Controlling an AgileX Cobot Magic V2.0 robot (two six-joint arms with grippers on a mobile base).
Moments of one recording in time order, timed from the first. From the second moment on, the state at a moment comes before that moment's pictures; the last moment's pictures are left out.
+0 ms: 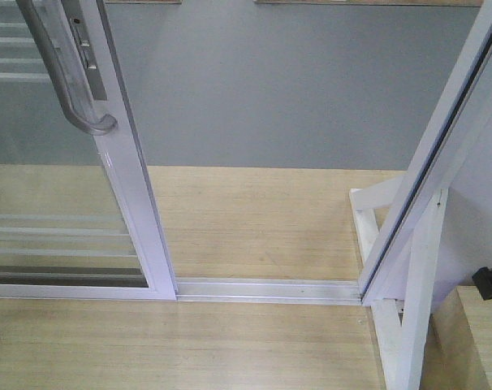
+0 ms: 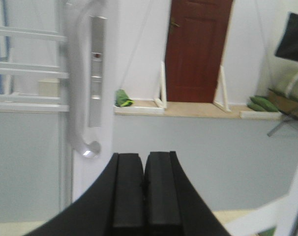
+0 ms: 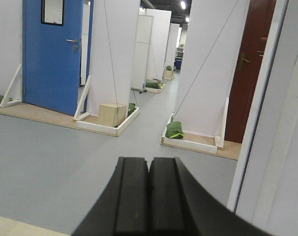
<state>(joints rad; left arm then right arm) -0.12 0.30 -0.04 0.38 -0.21 -0.53 0.06 0.43 -0.16 -0.44 -0.29 0.33</state>
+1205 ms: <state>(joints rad) -0.12 -0.01 0.03 0.02 0.07 -0.10 0.06 0.43 -0.16 -0.44 -0.29 0.33</state>
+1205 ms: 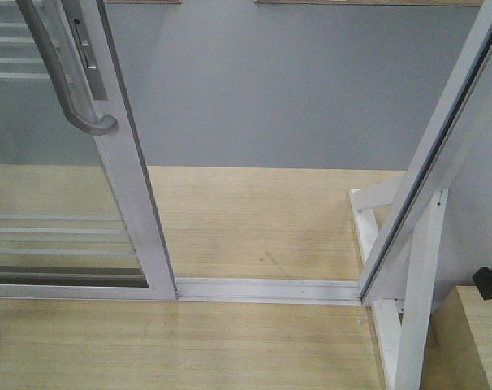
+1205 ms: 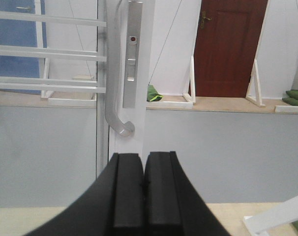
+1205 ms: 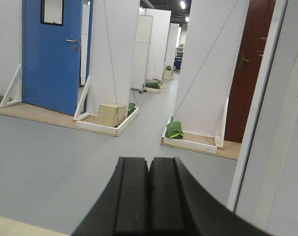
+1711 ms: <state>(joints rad) -0.12 -0.01 0.03 -0.05 0.10 0.03 0.06 0.43 -0.16 -0.44 -0.29 0.33</state>
